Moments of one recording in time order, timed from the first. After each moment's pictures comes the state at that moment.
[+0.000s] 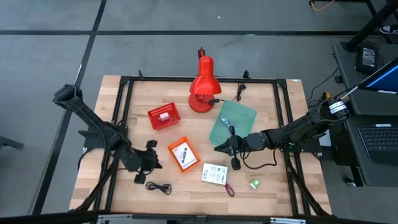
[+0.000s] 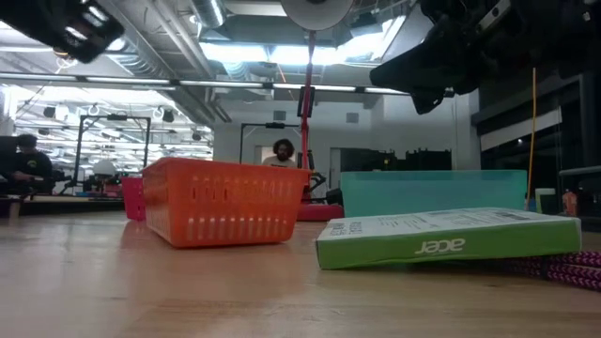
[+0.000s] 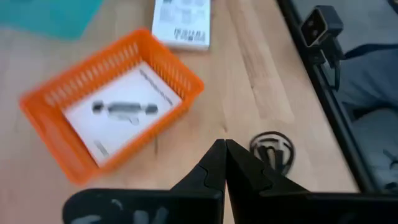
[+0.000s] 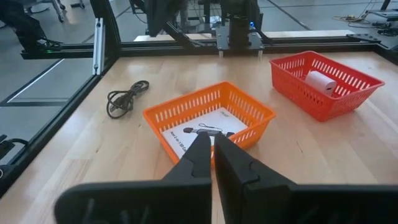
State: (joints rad) left arm -0.70 1.14 0.73 -0.41 -0.32 -0.49; right arm 0.32 1.43 0.50 0.67 0.25 0.12
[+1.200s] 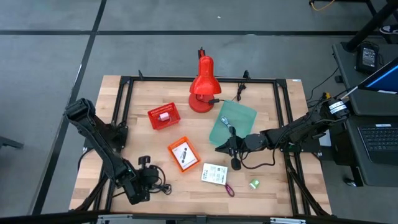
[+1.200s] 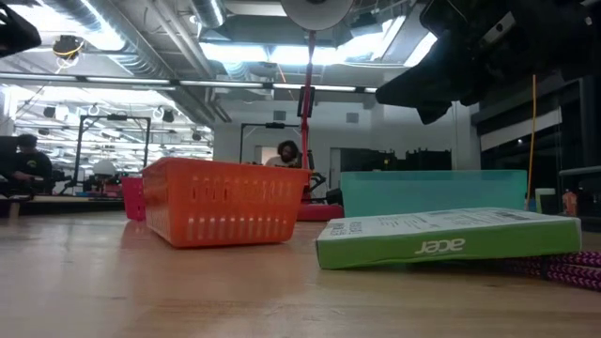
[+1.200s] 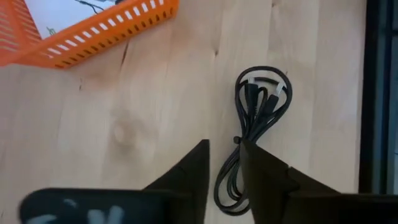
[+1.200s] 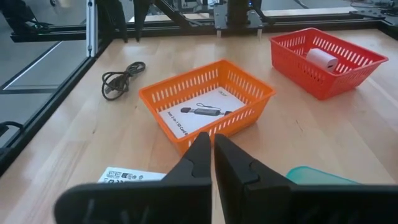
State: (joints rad) left arm -0.89 1.54 1.00 -0.72 -0.38 -0.99; right arm 0.32 1.43 0.50 0.59 0.25 0.15
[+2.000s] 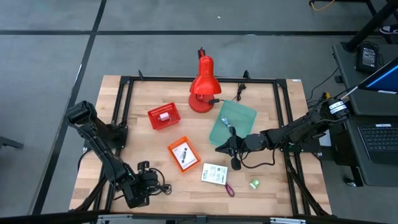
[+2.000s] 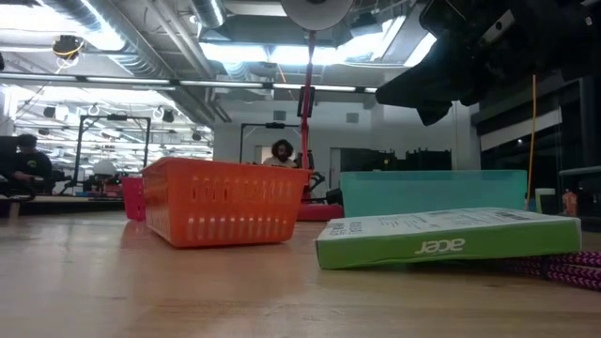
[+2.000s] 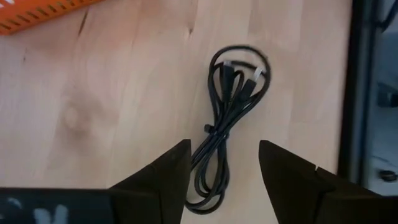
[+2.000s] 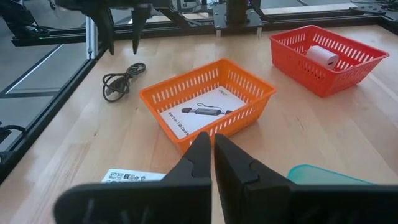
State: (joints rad) left arm -0.93 1.58 0.96 -0.59 -0.35 -1.08; right arm 0.33 1.43 0.50 0.59 0.25 0.18
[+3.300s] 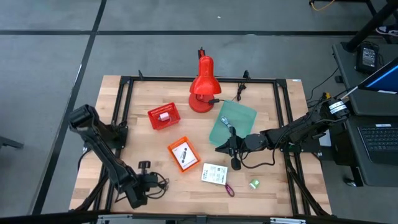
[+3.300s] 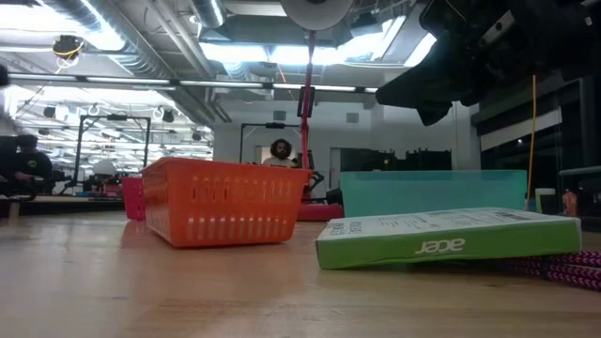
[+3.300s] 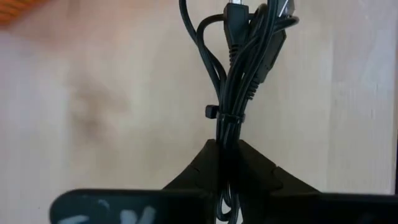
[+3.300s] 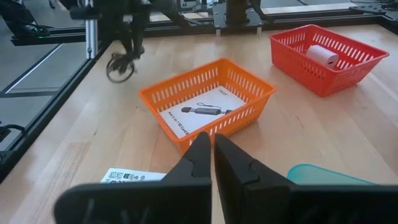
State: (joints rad) left arm -0.93 1.63 0.95 -0.65 -0.31 -0.95; right arm 0.33 1.43 0.50 0.59 0.25 0.18
